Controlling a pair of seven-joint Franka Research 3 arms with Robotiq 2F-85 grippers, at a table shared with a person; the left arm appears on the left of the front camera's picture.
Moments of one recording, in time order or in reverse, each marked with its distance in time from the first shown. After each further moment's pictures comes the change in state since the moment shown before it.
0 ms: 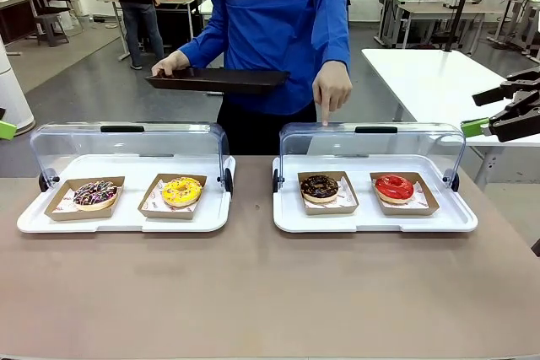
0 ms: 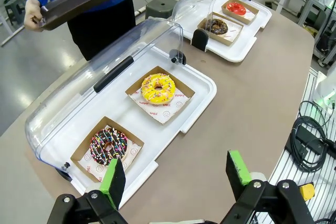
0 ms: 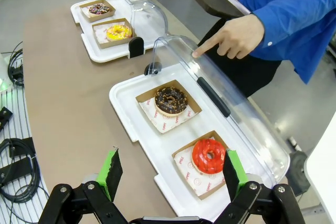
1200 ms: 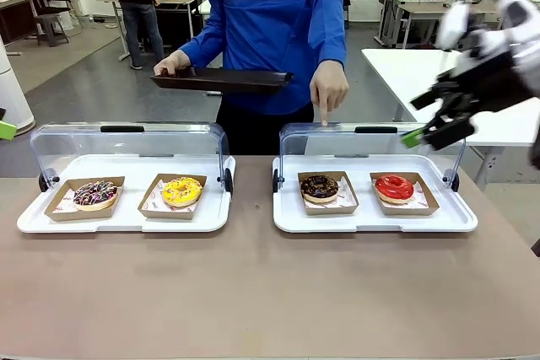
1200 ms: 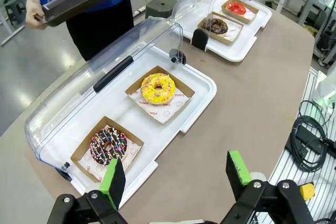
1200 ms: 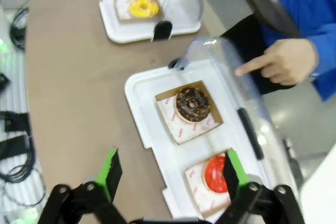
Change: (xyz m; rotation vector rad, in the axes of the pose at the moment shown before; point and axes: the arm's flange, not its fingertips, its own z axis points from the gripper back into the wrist) left arm 0.000 -0.001 0.000 0.001 0.002 -0.001; right arm 0.077 0.055 -0.094 0.068 0.224 0.202
